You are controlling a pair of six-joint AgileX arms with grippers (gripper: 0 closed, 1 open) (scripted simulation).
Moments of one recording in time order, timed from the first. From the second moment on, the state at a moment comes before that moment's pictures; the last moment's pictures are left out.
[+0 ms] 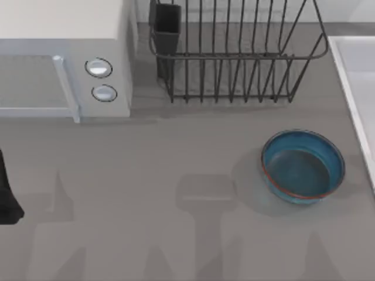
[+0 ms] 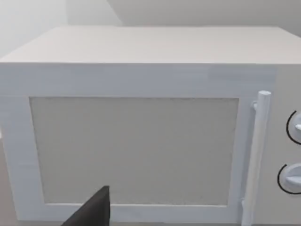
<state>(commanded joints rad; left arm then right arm) 0.00 0.00 0.00 0.00 0.00 0.00 0.07 0.58 0.51 -0.40 0.00 0.08</state>
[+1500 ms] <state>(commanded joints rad) 0.00 0.00 0.00 0.00 0.00 0.00 0.22 1.89 1.51 -1.20 0.00 0.24</state>
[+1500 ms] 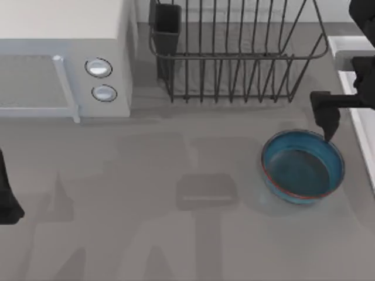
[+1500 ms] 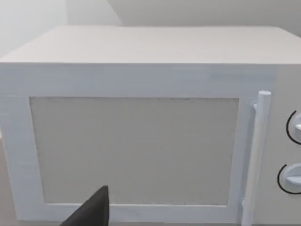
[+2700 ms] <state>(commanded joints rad) 0.00 0.00 0.00 0.00 0.00 0.00 0.23 1.98 1.28 -0.86 0.00 0.24</state>
